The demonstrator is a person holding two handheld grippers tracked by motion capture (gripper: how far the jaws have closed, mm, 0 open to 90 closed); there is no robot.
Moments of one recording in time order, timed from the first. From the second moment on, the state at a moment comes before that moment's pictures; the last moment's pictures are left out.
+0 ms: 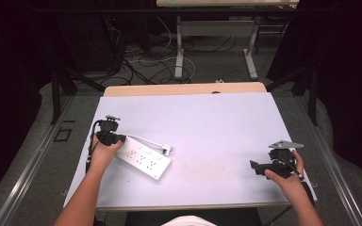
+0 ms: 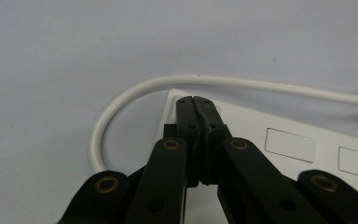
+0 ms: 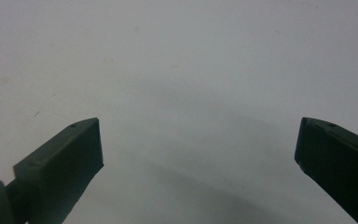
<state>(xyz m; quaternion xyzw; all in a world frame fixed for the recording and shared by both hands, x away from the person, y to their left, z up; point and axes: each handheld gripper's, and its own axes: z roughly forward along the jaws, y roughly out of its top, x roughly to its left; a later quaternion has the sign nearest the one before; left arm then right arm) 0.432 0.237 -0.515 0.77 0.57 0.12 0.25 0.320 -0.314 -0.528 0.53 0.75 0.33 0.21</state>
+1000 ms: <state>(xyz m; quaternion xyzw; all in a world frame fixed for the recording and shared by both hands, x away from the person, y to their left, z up) 0.416 0.213 -0.510 0.79 0.54 0.10 0.28 0.320 -0.314 -0.528 0.53 0.75 0.33 0.21</state>
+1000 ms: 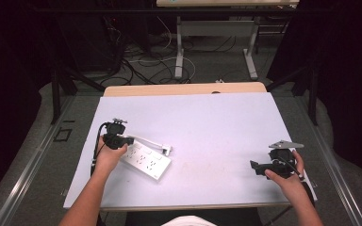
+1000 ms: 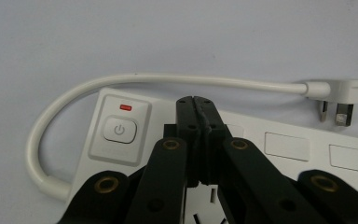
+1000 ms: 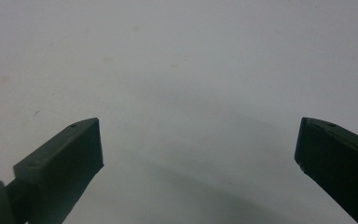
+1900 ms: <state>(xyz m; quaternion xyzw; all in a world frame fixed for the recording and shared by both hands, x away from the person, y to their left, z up) 0.408 0.192 -0.515 0.80 0.52 0.09 0.28 0.320 -0.314 -0.529 0.53 0.75 0.33 0.21</state>
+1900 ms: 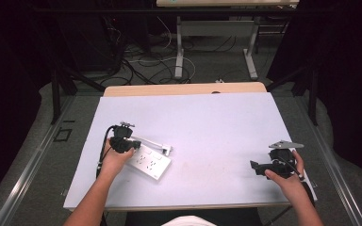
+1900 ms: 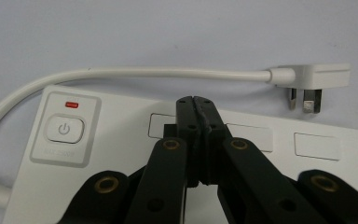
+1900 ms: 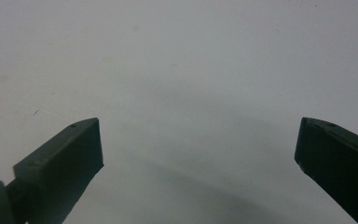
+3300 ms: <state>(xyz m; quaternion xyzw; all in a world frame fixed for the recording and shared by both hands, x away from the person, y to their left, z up) 0.408 0.187 -0.518 0.81 0.52 0.09 0.27 0.320 -0.314 -0.529 0.53 0.76 0.33 0.21</state>
